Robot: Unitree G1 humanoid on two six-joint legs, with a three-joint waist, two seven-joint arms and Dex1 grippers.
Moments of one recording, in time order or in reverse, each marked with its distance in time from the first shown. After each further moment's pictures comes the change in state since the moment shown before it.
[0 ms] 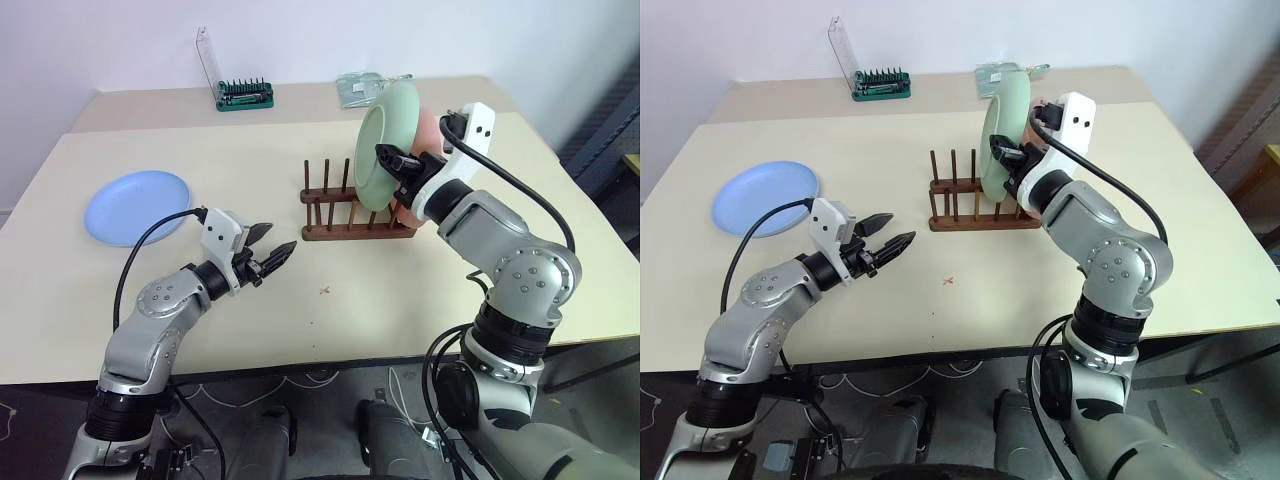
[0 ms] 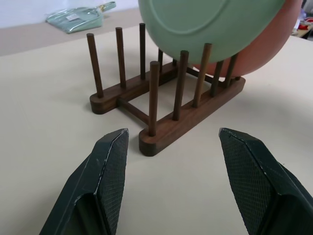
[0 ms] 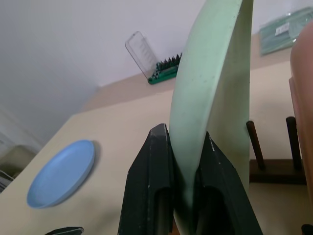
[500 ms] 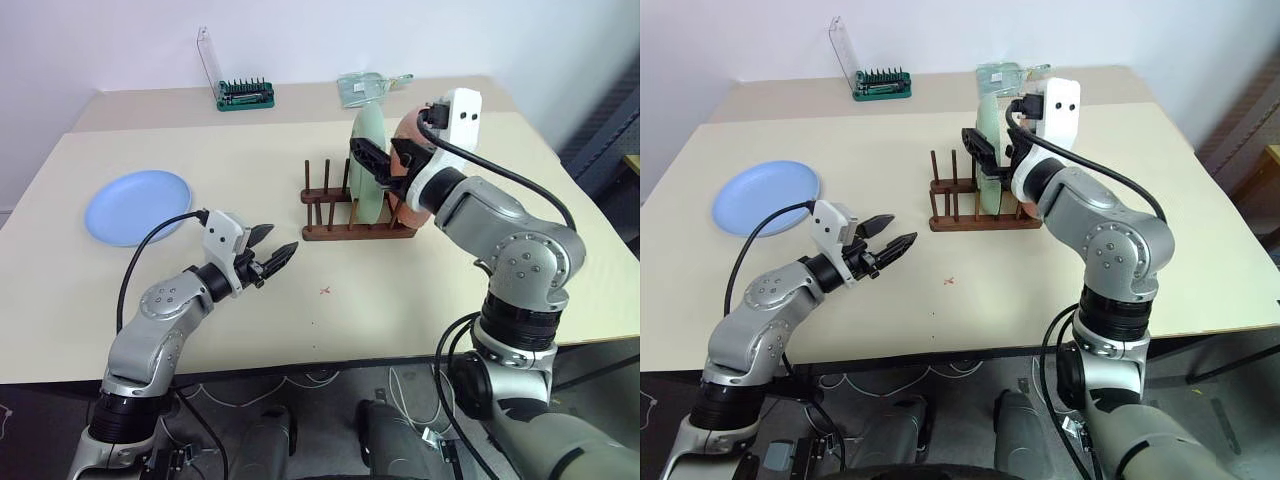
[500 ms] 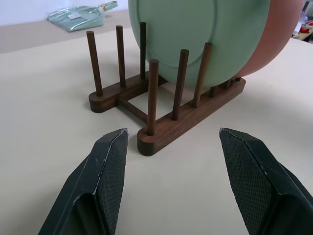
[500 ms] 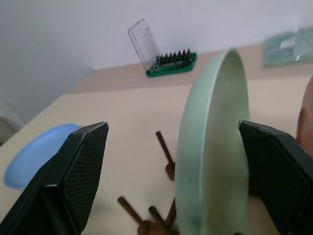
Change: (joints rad) left arm 0.009 -0.014 -0.002 -0.004 0.008 0.000 0.009; right arm -0.035 -0.181 0.185 0.005 -0.097 -0.076 0.096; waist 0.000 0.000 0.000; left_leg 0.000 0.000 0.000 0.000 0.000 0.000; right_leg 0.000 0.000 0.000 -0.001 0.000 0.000
